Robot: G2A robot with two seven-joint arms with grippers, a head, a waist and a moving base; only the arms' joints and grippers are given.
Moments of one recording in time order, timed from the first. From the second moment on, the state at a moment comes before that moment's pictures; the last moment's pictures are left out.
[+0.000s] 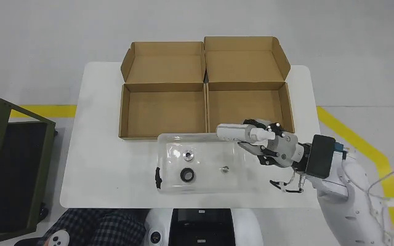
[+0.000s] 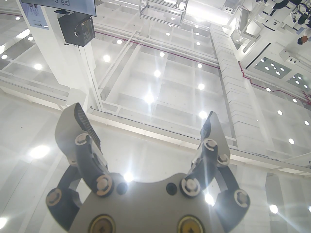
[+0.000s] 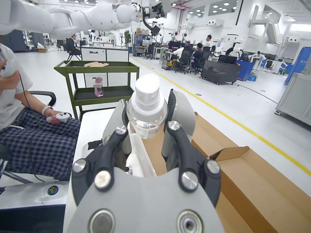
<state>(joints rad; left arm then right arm) -0.11 -0.30 -0.54 -1.19 3.07 0.29 0.07 -1.40 -1.06 1.48 -2.04 -1.00 -0.93 -0.17</state>
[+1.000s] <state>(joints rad) -0.11 -0.30 -0.54 -1.19 3.07 0.29 0.07 -1.41 -1.06 1.51 -2.02 -0.99 -0.91 -0.19</state>
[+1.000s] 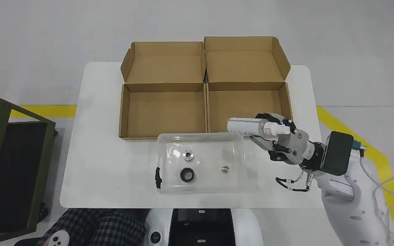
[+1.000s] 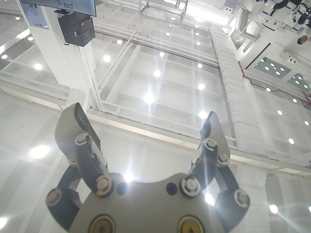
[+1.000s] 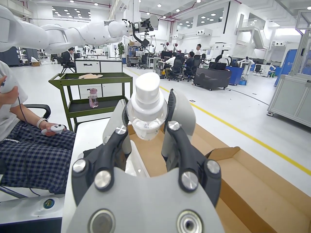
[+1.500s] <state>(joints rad) -0.11 -0.30 -0.54 -1.19 3.07 0.29 0.07 -1.27 -1.08 1.35 -1.87 -1.02 -0.70 -0.01</state>
